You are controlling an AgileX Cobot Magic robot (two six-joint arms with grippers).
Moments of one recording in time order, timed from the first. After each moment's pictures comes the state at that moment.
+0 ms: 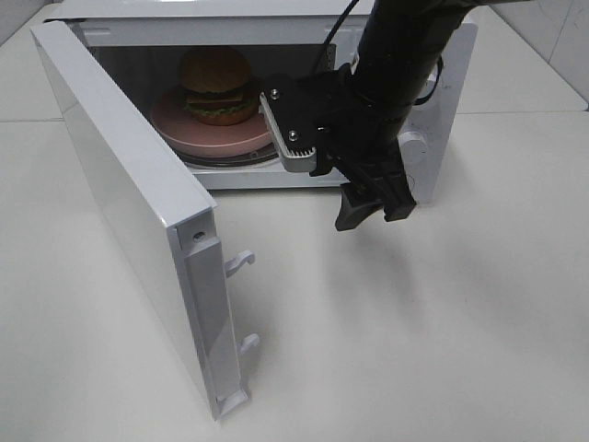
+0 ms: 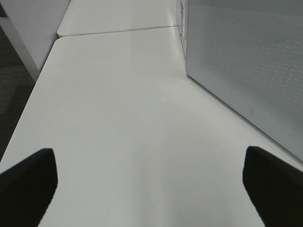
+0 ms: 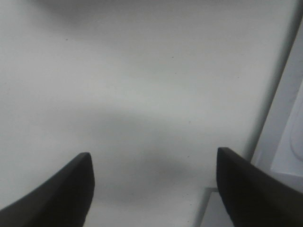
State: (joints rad) left arm 0.08 0.00 -0.50 -0.10 1.04 0.18; right arm 0.56 1.90 -1.44 0.06 0.88 -1.31
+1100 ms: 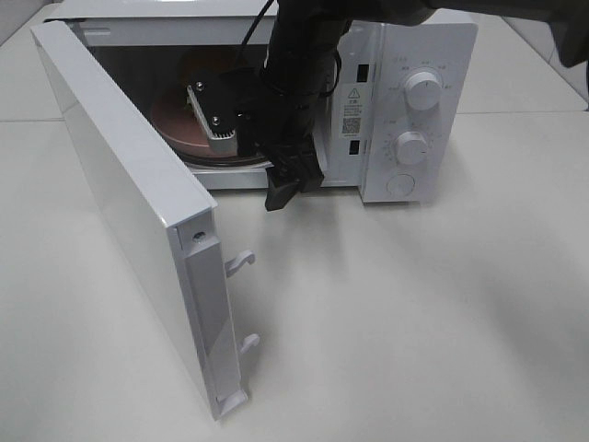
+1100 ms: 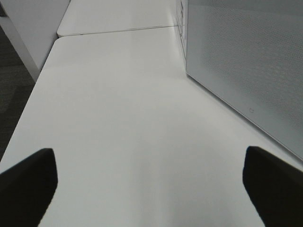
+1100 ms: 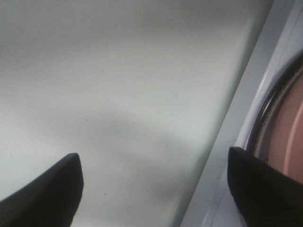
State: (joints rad) left arm 0.08 0.00 -0.50 -0.10 1.04 0.18; right arm 0.60 2.28 -1.96 0.11 1.01 -1.39
